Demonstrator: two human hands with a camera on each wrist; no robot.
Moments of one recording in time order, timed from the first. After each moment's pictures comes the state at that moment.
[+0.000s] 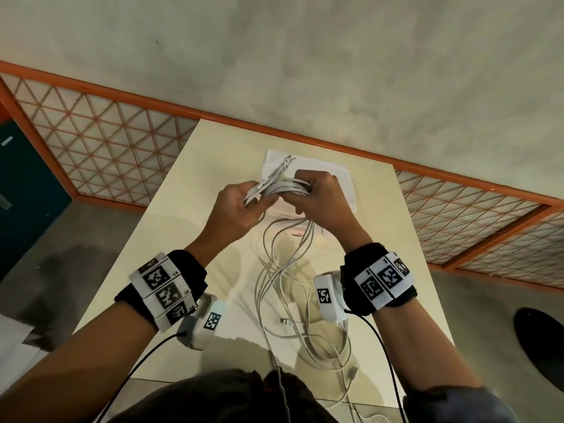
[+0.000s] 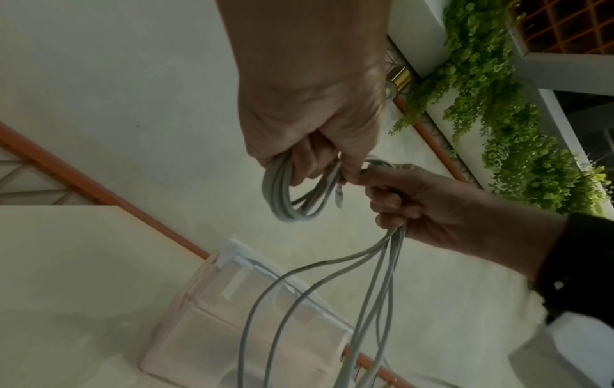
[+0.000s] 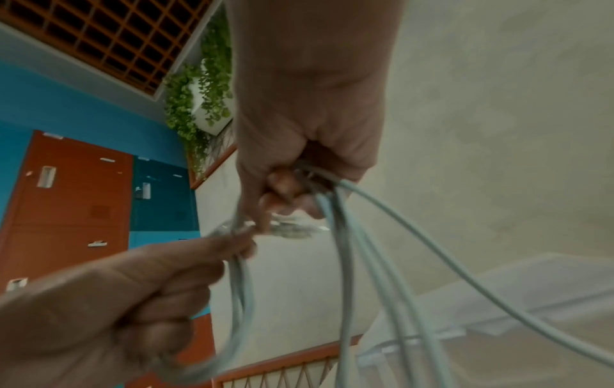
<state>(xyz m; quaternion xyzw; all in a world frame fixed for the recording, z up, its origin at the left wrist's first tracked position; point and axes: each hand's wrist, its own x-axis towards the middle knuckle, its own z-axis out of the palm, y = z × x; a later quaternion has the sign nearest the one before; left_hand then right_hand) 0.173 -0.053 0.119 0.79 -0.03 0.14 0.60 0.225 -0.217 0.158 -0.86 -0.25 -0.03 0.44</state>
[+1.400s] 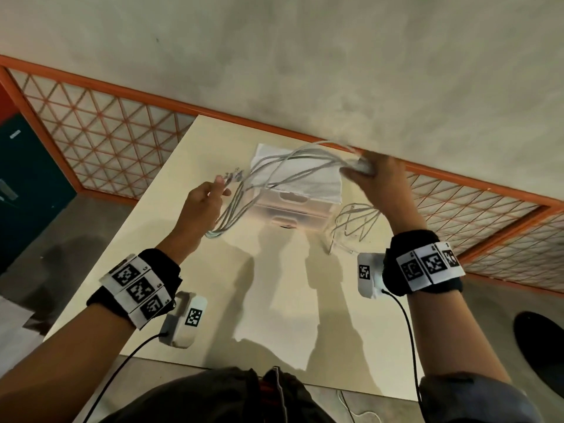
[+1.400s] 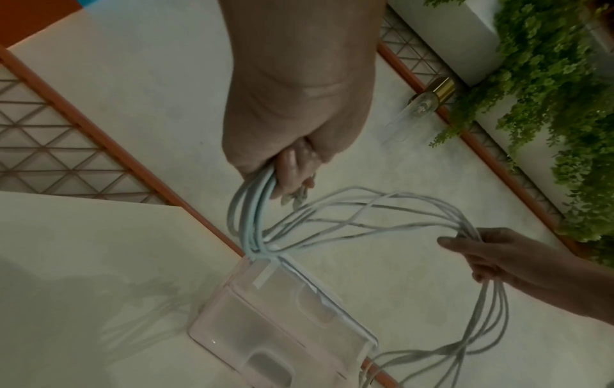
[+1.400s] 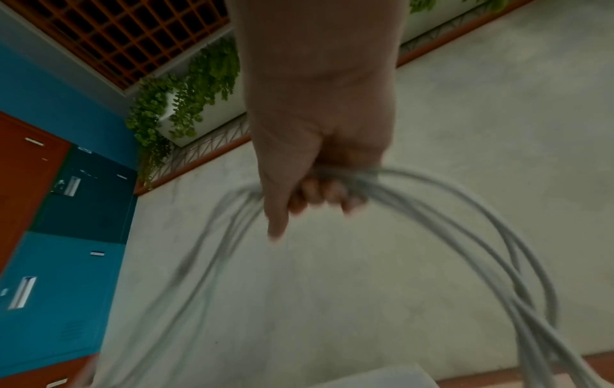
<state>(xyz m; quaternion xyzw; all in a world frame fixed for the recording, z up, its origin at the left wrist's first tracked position) 0.160 -0.053 0.101 0.71 0.18 0.09 0.68 0.244 -0.332 0.192 -0.95 -0.15 -0.14 0.25</state>
